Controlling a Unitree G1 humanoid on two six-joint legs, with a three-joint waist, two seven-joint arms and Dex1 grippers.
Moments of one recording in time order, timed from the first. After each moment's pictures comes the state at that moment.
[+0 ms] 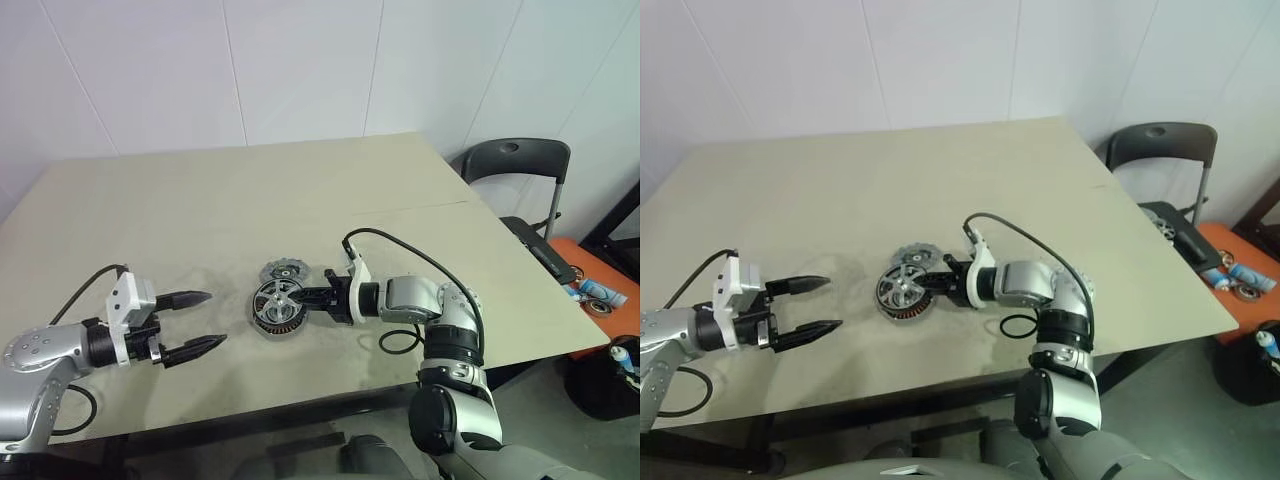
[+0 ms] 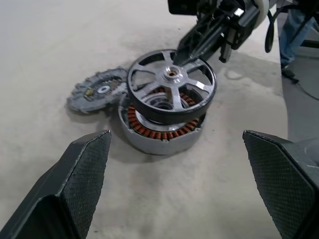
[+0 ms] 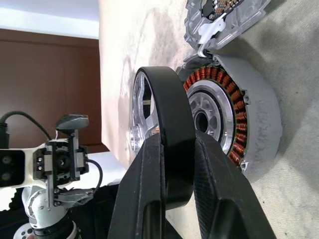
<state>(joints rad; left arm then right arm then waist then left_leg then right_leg) 0.11 0.81 0.29 -0.22 -0.56 0.30 -1.18 -0.67 0.10 -0.51 0.37 1.36 1.61 -0.50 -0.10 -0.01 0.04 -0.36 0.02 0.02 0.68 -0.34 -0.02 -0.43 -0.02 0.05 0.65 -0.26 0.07</state>
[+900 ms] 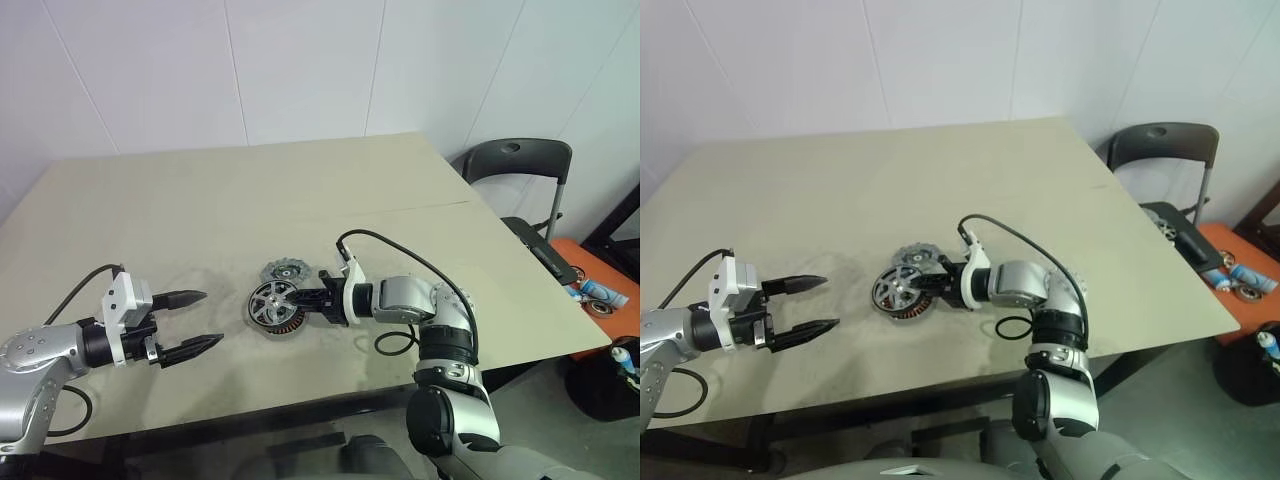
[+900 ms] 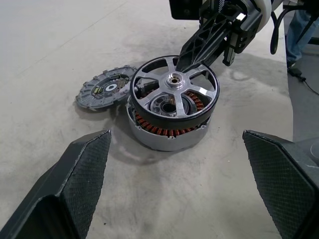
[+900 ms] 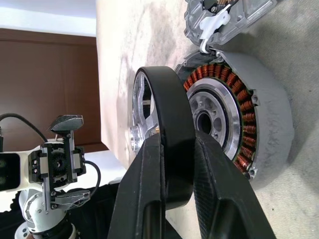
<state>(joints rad) 0.12 0.81 0.30 -0.22 -0.56 0.30 -1.17 -0.67 0.11 -0.47 0.38 1.36 1.57 -0.50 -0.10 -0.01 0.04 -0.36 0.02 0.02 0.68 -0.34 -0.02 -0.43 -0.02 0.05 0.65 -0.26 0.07</state>
